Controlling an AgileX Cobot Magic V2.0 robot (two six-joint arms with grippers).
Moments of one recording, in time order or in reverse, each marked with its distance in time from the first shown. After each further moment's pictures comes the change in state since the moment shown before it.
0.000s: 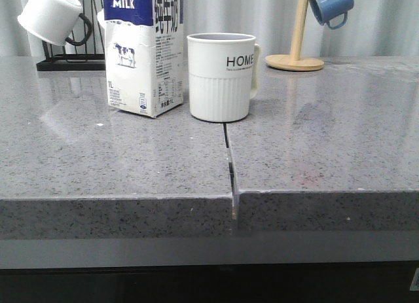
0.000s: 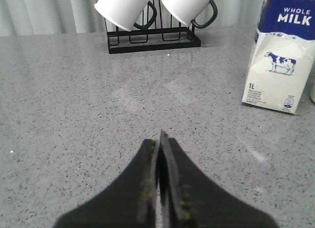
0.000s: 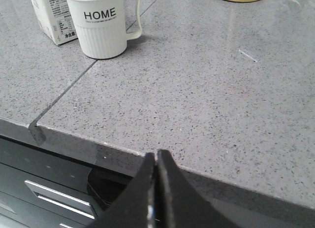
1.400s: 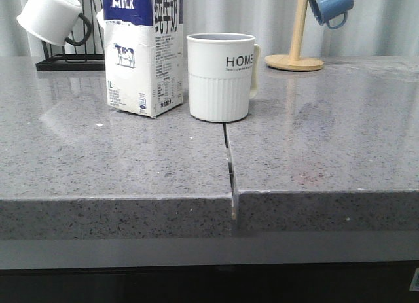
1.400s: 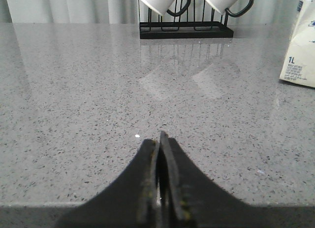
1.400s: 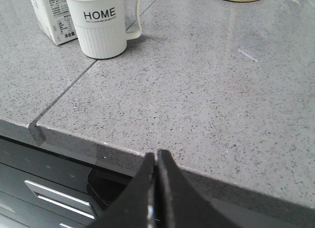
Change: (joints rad) left arm 0.049 -0.297 0.251 0.277 -0.023 -0.299; right arm 0.000 -0.001 0.000 0.000 0.001 0.000
